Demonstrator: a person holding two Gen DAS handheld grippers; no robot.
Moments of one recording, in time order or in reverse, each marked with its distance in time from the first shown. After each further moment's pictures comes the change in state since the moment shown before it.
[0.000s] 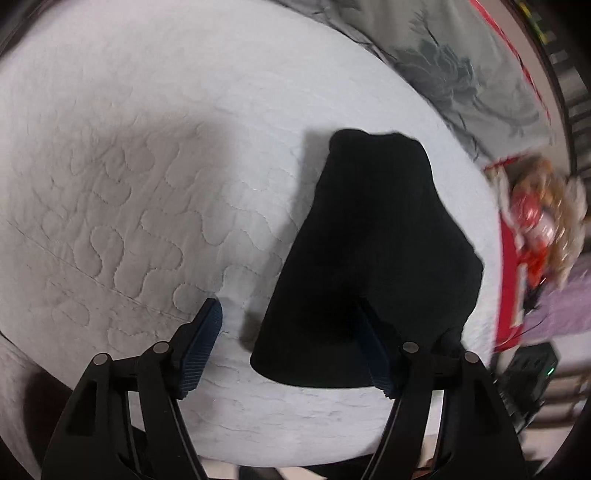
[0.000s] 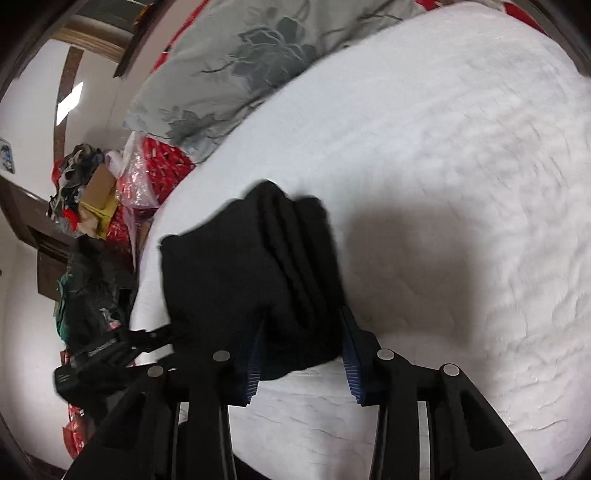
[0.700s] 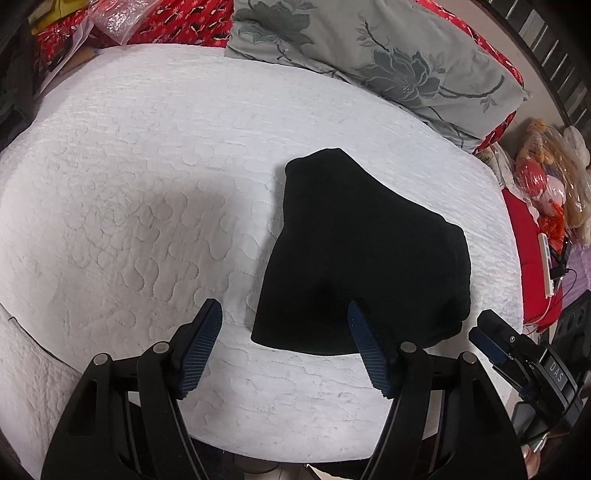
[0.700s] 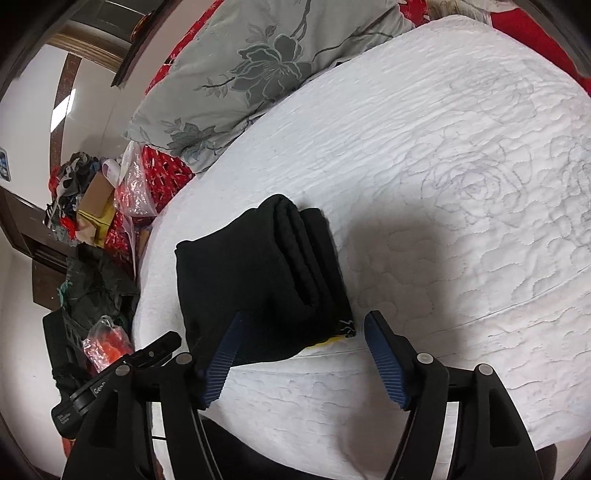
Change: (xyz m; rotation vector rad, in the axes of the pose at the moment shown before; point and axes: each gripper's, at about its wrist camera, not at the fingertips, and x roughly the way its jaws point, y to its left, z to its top) left arm -0.042 -0.028 -0.018 0.156 -0.152 0.122; right arm -0.040 0.017 0.001 0.015 -0.015 -0.035
